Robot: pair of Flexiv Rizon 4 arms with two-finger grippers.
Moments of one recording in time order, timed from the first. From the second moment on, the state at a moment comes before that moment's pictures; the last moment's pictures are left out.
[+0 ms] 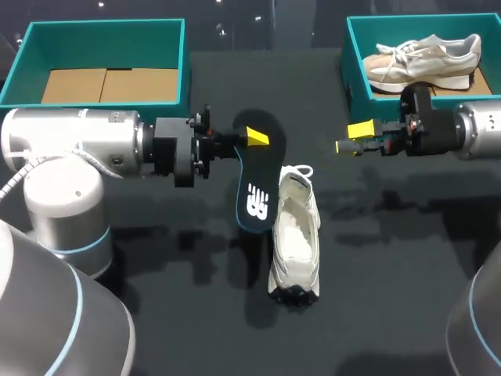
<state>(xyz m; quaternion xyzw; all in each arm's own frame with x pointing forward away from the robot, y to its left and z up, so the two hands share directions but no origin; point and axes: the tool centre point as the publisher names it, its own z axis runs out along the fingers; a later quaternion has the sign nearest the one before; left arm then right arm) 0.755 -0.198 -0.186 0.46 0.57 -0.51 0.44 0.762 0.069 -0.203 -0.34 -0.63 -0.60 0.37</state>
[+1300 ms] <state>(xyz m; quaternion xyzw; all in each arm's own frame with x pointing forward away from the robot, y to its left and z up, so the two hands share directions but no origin) 0.707 -0.225 -0.166 0.30 0.66 -0.65 0.25 0.733 0.026 -0.253 -0.16 -0.88 -0.42 0.17</state>
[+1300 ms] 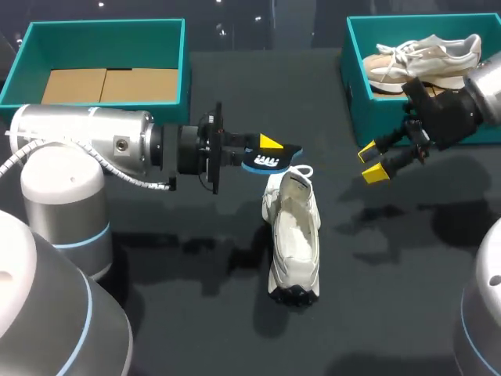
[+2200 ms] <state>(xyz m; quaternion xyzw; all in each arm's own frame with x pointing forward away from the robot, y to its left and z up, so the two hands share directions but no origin) 0.640 -0.235 -0.164 0.17 0.70 -0.66 0.20 0.686 0.025 -0.299 -0.10 -0.94 -0.33 0.07</state>
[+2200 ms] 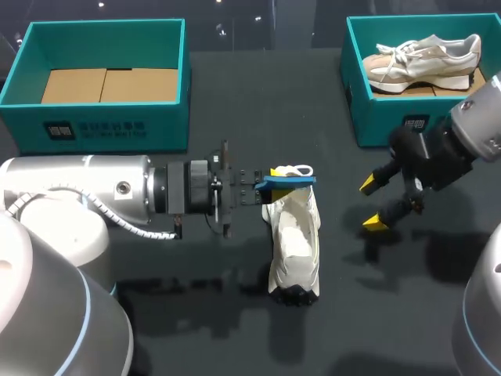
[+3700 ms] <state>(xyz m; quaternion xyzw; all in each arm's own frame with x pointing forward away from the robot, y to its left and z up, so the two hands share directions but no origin) 0.614 -0.247 -0.222 0.20 0.72 -0.66 0.11 0.665 0.081 -0.348 -0.08 -0.97 -0.25 0.02</state>
